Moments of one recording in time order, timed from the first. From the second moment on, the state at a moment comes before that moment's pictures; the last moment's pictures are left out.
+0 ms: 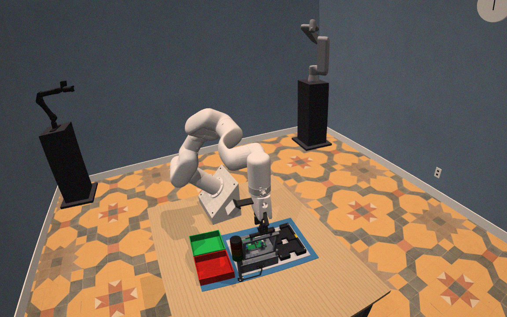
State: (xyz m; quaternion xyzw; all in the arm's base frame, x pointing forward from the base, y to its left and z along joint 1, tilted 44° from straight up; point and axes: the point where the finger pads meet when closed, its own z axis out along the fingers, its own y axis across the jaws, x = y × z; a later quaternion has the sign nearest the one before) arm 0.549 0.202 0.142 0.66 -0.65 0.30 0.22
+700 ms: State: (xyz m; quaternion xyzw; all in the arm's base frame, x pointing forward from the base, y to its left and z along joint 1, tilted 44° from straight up) arm 0.553 0.180 0.120 0.66 -0.65 0.30 0.22
